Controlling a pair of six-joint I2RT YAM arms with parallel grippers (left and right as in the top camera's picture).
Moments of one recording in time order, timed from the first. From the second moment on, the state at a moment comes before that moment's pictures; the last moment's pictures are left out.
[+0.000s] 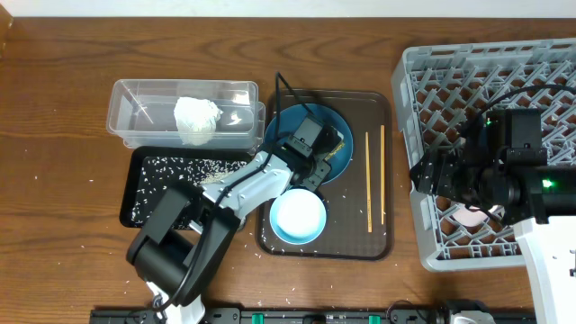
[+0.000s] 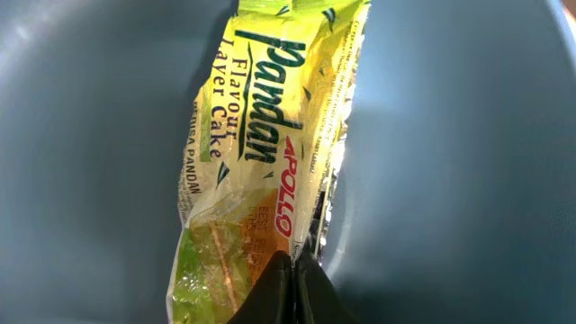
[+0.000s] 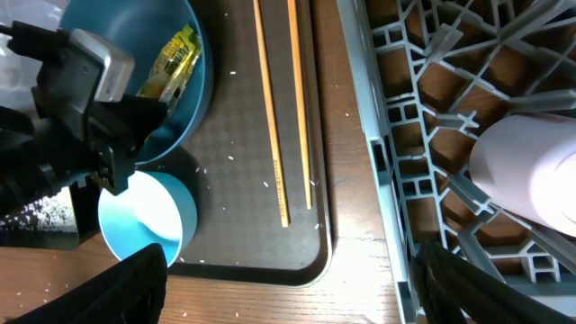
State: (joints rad) left arm -0.64 1.87 1.11 -0.35 0.03 0.02; right arm 0.03 1.17 1.20 -1.21 -0.24 0.31
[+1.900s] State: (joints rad) left arm -0.25 0.98 1.15 -0.99 0.26 -0.15; right arm 0.08 1.17 1.20 -1.20 -0.26 0.24
